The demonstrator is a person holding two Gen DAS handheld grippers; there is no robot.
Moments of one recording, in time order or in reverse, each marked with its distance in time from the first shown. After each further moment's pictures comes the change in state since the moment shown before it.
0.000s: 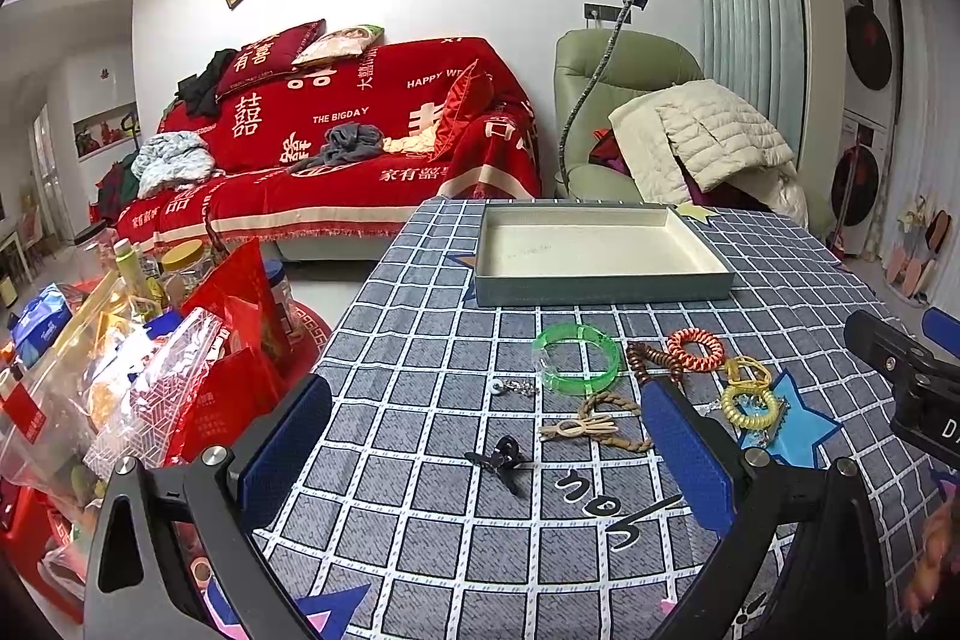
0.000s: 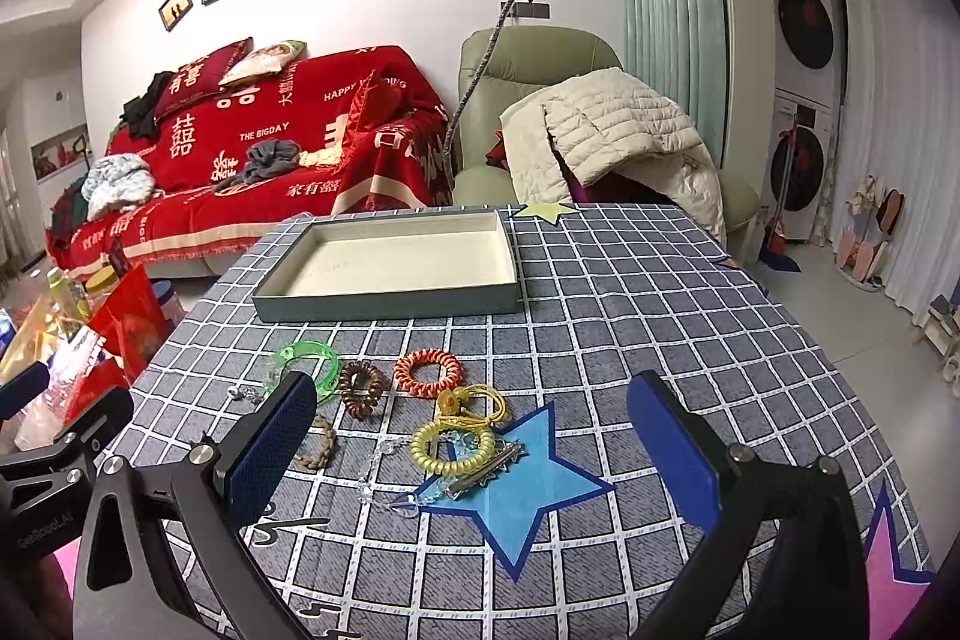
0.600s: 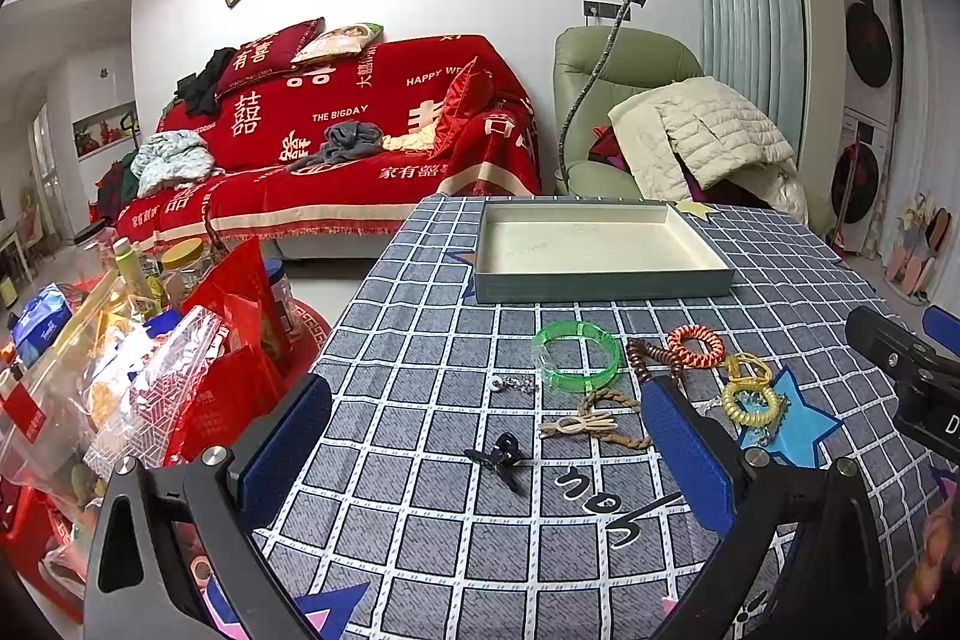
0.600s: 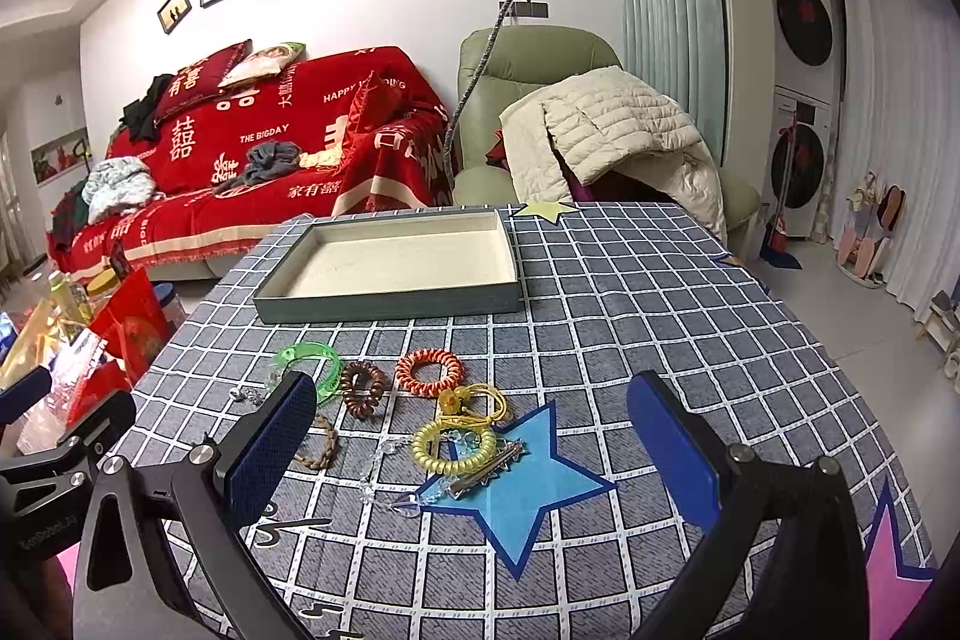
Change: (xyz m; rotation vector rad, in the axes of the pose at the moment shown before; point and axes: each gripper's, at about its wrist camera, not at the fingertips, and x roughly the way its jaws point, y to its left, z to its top) left arm 0.000 0.001 0.000 0.000 0.003 -0.001; right arm -0.001 0.000 0.000 0.002 -0.001 0.002
